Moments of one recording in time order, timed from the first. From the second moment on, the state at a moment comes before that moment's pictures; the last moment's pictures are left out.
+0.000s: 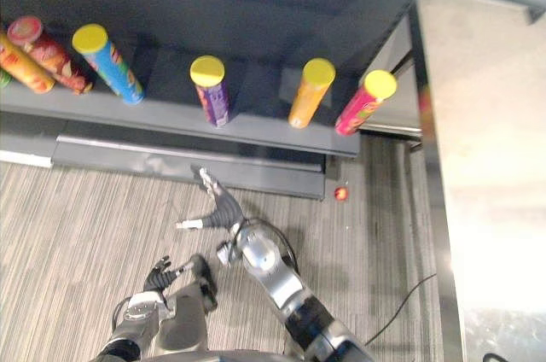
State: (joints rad) left arm -0.07 0.10 0.16 1.02 0.03 -0.12 0.09; right arm -0.15 -0.01 0.63 0.28 0.05 -0.21 0.01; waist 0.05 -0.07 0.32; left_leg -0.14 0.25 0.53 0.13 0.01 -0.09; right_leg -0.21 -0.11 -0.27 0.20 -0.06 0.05
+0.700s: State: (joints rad) left arm 0.08 0.03 0.40 1.12 0.04 -0.10 0.03; right arm 0.22 -0.08 -0.24 1.09 0.00 -0.16 0.04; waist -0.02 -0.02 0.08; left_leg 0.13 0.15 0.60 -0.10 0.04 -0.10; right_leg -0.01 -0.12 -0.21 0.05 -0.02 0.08
